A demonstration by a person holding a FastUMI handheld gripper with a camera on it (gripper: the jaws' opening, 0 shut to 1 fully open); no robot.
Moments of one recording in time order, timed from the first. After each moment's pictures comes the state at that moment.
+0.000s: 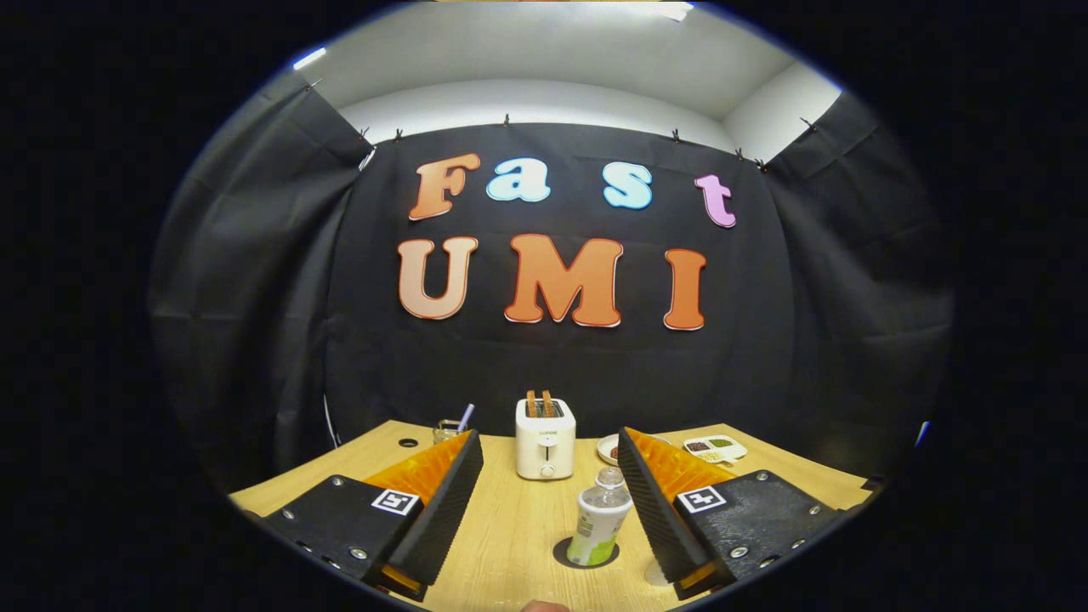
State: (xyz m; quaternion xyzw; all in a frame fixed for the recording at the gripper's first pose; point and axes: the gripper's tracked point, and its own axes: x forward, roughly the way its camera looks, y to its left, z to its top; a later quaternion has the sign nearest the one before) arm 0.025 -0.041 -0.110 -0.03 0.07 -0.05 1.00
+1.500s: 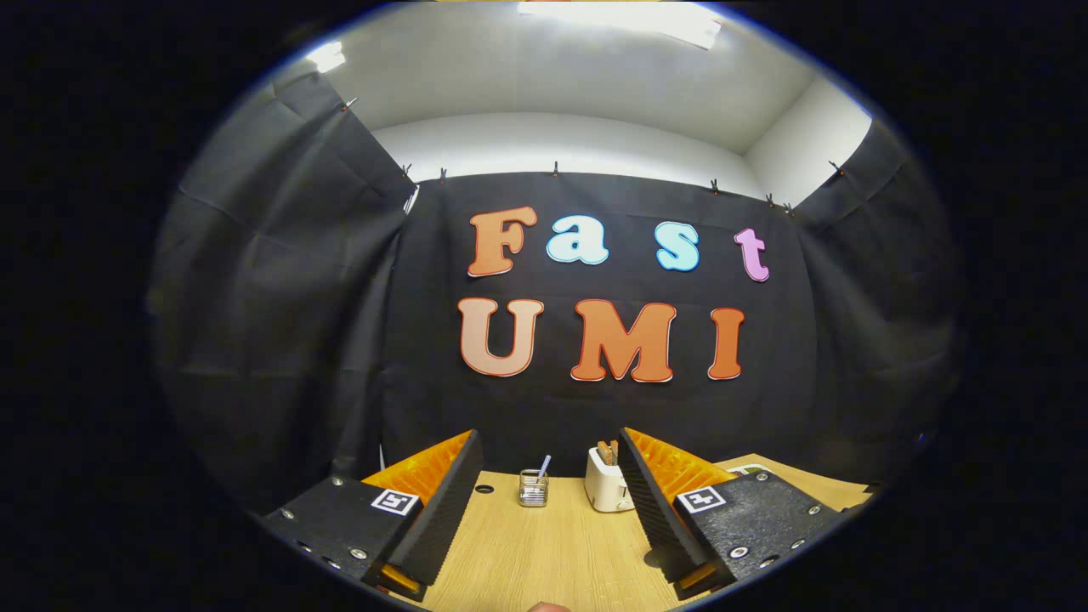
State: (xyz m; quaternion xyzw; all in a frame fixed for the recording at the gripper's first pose) arm -0.005 0.108 -0.016 -0.02 0.02 -0.02 1.00
